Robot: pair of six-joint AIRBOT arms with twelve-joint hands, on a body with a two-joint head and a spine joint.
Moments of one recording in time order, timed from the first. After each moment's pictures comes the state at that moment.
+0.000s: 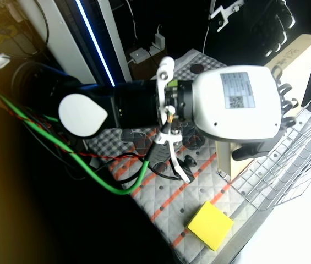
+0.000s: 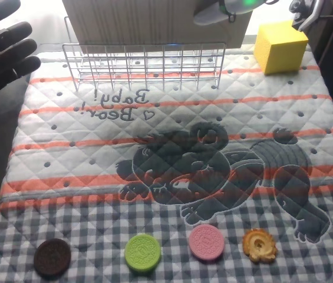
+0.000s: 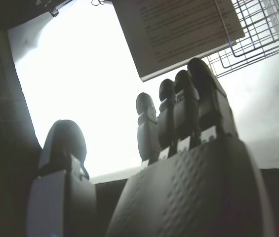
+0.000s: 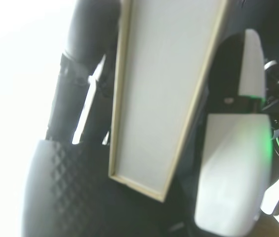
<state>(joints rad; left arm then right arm) 1.11 -0.76 1.03 -0.14 -1.07 0.01 -0.10 -1.30 1.59 -0.60 0.46 -0.34</state>
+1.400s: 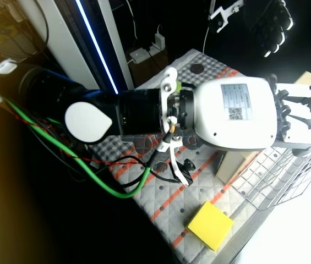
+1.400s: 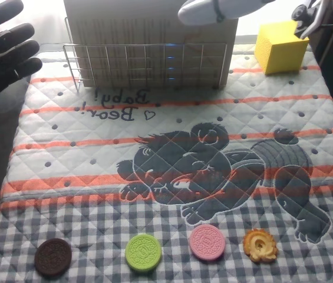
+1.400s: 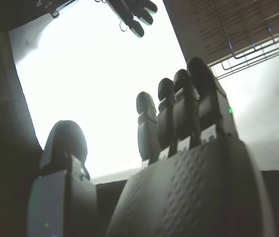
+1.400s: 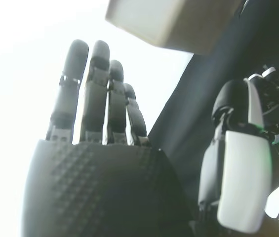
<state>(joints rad) 1.11 -0.77 1.04 -0.14 -1.07 0.01 -0.14 -1.29 1.59 -0.55 0.47 -0.34</state>
